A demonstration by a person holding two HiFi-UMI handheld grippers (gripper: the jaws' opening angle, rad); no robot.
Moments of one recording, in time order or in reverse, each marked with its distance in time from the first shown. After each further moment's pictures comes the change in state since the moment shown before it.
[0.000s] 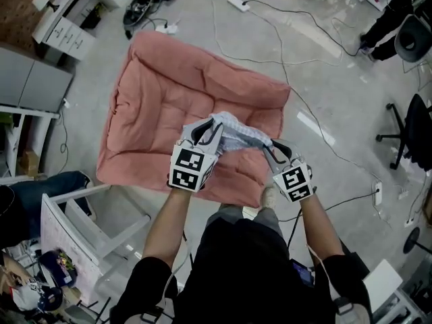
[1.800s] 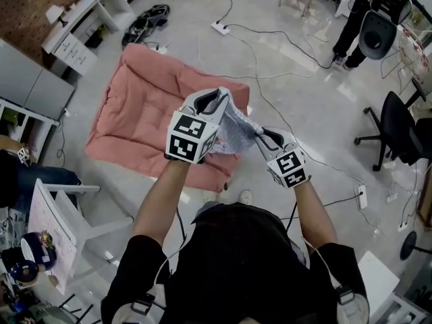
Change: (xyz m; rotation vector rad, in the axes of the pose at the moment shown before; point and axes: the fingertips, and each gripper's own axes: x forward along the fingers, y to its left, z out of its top) left arm -0.042 -0.216 0.166 0.146 -0.201 -0.025; right arm -0.211 -0.039 0.004 -0.063 -0.151 -0.023
